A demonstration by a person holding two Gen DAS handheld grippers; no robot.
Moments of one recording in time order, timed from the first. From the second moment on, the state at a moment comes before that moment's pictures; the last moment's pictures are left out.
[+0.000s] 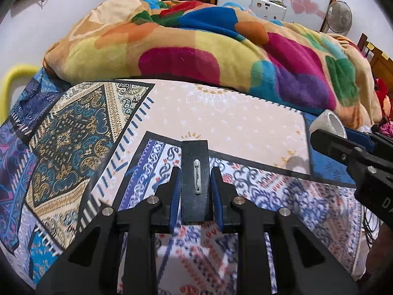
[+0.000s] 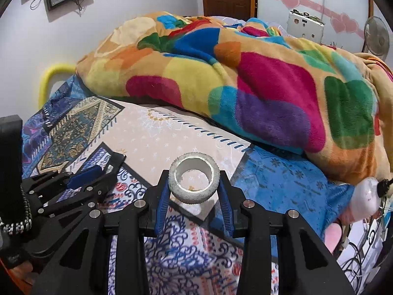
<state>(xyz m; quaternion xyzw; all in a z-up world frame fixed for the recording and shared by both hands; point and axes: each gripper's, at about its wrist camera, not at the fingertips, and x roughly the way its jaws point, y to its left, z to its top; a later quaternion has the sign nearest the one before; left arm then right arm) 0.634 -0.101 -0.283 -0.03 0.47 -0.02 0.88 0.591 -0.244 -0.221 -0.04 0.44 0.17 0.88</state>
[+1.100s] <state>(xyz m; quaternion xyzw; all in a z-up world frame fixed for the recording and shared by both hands) 0.379 -0.025 -0.103 -0.05 0.38 0.04 0.92 0.381 -0.167 -0.079 -0.11 0.36 0.26 0.89</state>
